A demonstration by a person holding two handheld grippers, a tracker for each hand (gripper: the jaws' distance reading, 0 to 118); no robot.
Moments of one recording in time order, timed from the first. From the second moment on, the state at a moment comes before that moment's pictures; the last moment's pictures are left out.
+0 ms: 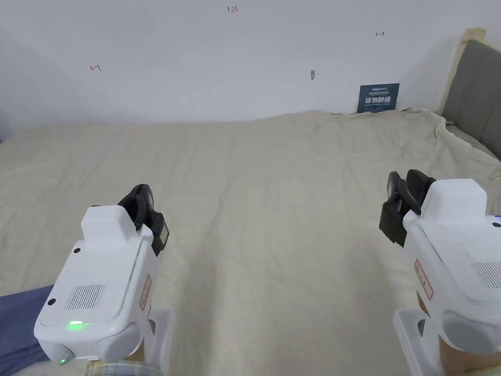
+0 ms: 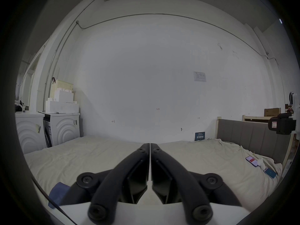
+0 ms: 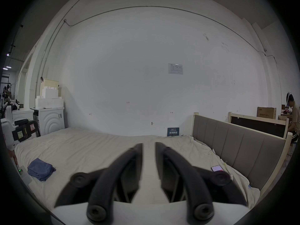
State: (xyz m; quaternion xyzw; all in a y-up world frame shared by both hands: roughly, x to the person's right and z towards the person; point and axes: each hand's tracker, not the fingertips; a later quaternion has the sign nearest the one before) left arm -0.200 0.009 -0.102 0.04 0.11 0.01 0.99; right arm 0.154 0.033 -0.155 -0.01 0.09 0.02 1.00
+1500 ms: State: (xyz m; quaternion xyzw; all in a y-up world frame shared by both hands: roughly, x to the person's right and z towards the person) left arm -0.205 0.004 -0.101 0.02 0.12 0.02 0.99; right arm 0.154 0.029 -0.153 0.00 0.08 0.02 1.00
